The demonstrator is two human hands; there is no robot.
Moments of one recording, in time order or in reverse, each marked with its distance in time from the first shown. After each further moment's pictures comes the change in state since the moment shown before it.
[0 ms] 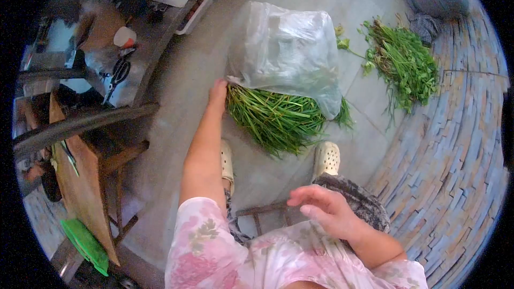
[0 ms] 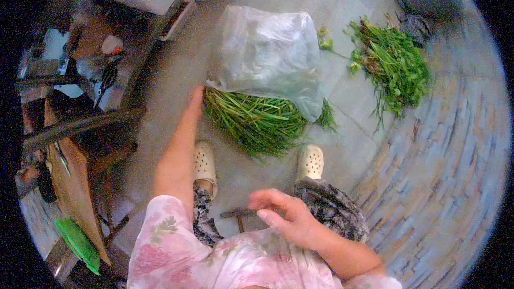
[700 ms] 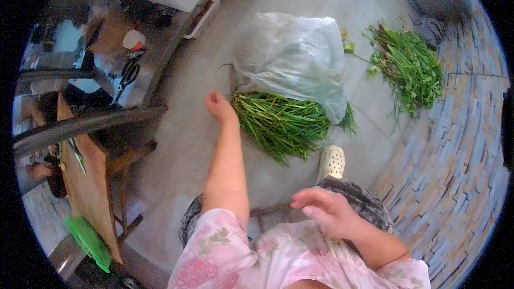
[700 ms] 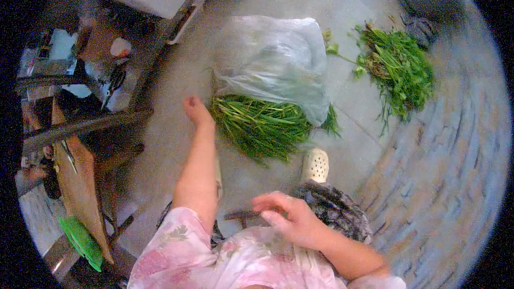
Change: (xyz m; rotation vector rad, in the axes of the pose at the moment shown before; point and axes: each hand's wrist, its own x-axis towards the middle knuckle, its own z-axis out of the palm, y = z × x) left_hand -0.030 -0.002 0.015 -0.648 0.700 -0.300; right_hand 0.003 0.002 -0.004 -0.211 -0.015 -0.080
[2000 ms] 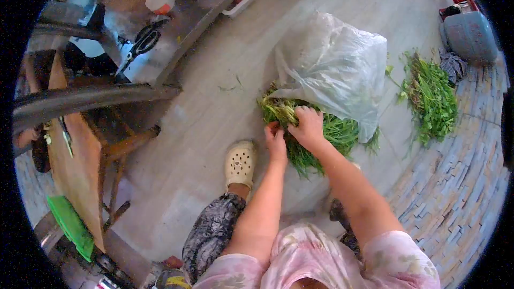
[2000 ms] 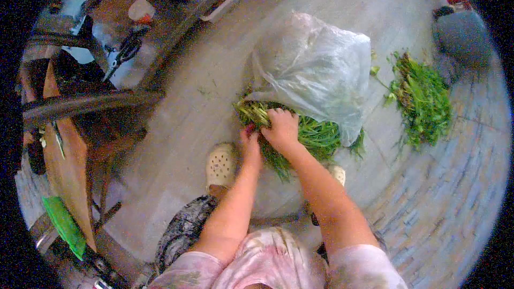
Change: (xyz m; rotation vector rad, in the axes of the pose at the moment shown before) left_hand -0.103 -0.044 -0.043 -0.298 -0.311 -0.442; right_hand 0.291 0.101 -0.001 -1.191 0.435 -0.178
